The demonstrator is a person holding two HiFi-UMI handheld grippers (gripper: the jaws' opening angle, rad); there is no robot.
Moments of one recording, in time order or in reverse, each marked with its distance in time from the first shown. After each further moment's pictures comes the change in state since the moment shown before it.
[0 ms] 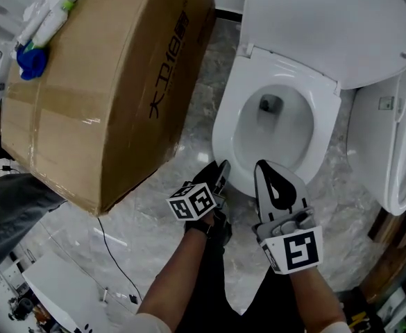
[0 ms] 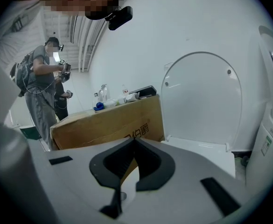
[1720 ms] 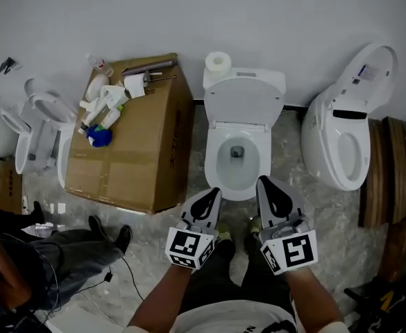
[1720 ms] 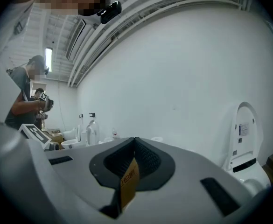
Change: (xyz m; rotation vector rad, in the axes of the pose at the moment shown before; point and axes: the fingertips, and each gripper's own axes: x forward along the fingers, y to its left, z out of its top) left arm -0.327 -0.422 0.120 0.902 -0.219 -0.268; right arm -0.255 0.067 0.332 -0.032 -0.267 -0.251
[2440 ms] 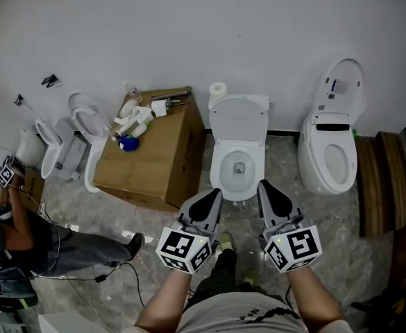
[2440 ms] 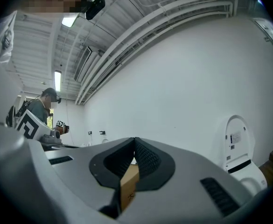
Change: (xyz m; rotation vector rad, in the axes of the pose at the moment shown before) left arm -0.182 -0.199 0.112 0.085 -0.172 -0.022; right arm -0.230 0.049 0.109 0.069 -0.156 0.063
